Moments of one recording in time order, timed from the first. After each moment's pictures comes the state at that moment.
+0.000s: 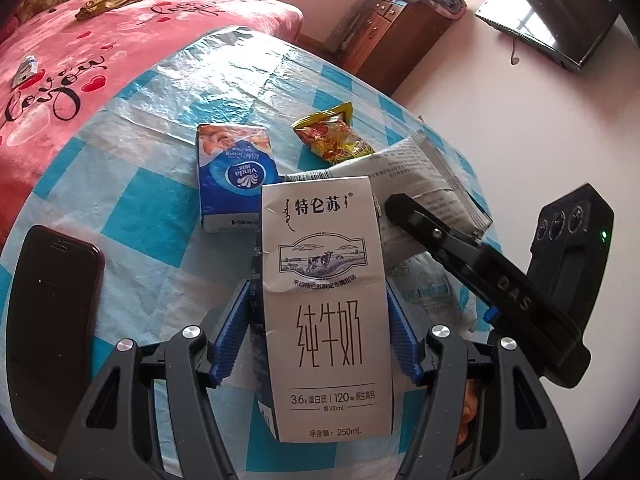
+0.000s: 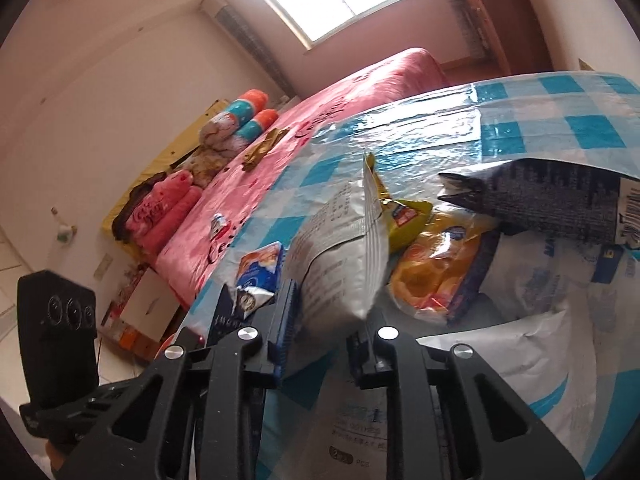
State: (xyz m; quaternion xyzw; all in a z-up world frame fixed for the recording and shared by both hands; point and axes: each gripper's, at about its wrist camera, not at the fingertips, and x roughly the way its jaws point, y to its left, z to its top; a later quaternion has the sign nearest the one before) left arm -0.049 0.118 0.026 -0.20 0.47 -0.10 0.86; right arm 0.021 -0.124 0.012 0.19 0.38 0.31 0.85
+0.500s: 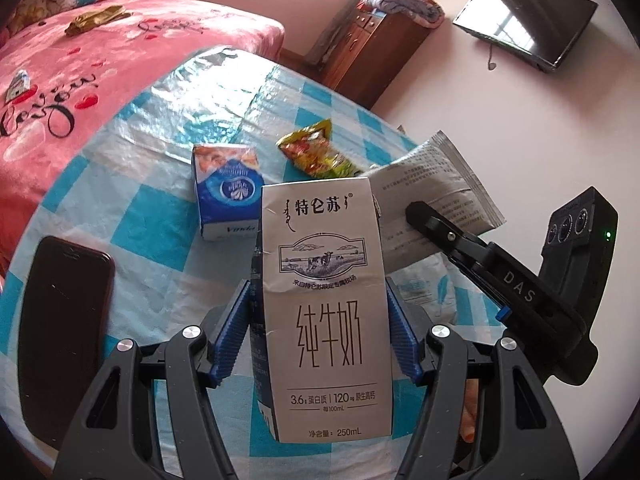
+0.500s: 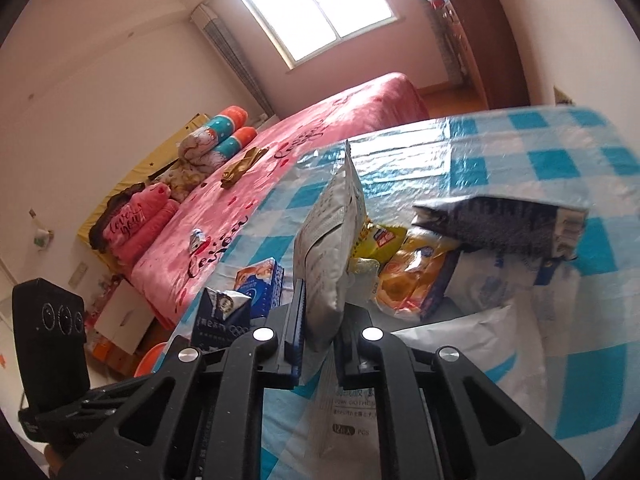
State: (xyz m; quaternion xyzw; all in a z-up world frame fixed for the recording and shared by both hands) left arm -0.065 0.129 0.043 -0.20 0.43 -0.13 0.87; right arm -0.010 -0.133 0.047 0.17 0.35 0.26 0.88
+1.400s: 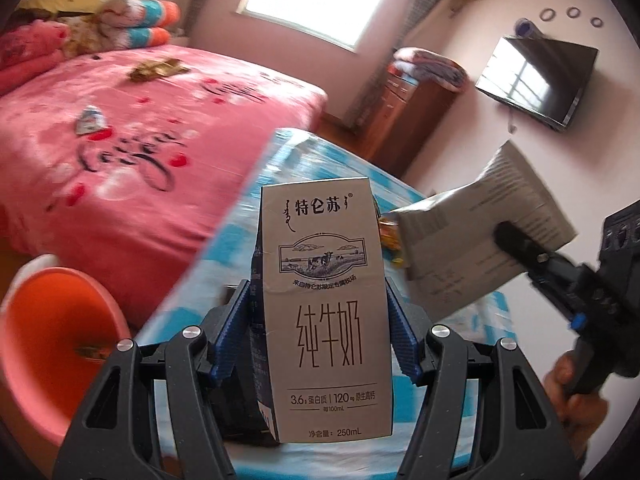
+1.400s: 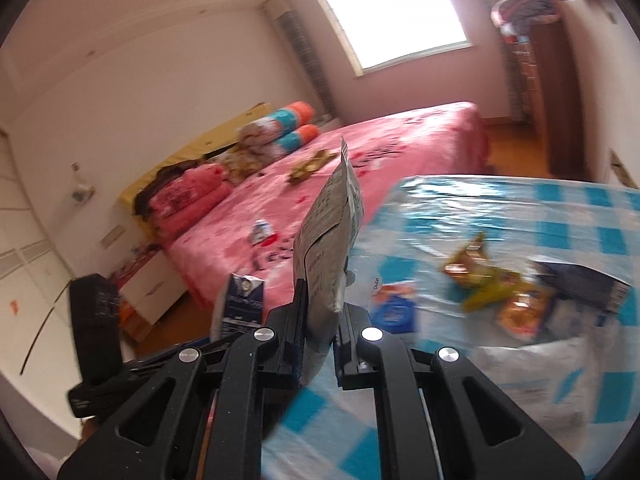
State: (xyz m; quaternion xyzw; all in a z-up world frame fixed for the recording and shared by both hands) left arm -0.130 0.250 0.089 -0.20 0.34 -0.03 0.92; right arm -0.069 -0.033 0.140 0.11 0.31 0.37 0.87
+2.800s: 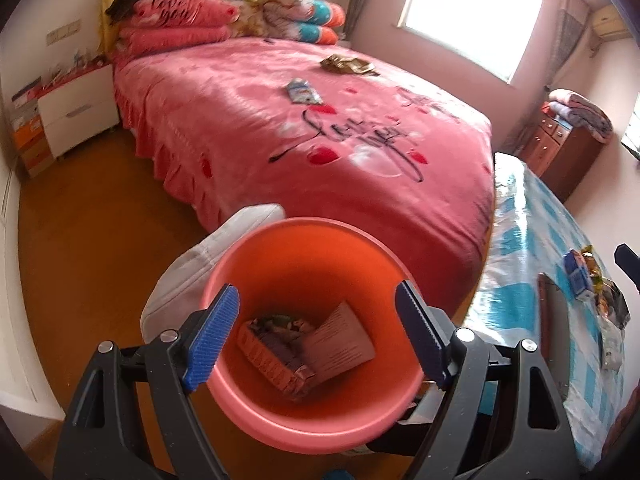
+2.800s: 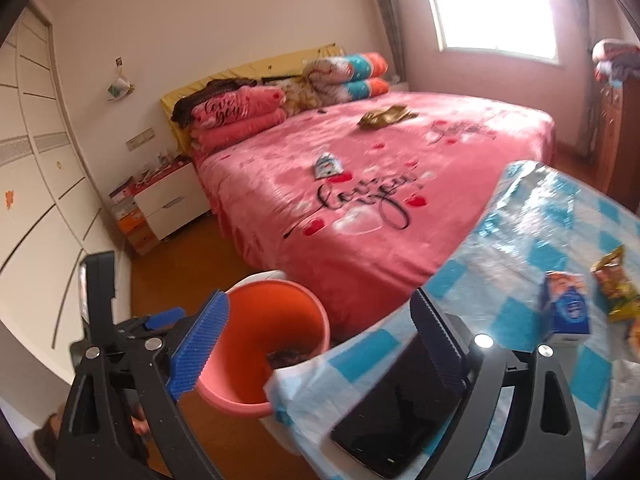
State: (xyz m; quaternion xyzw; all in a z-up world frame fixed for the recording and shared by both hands) left arm -0.225 0.426 0.015 -0.21 0.36 0.23 0.88; right arm -0.126 0.151 0.097 -0.04 0.32 0.43 0.84
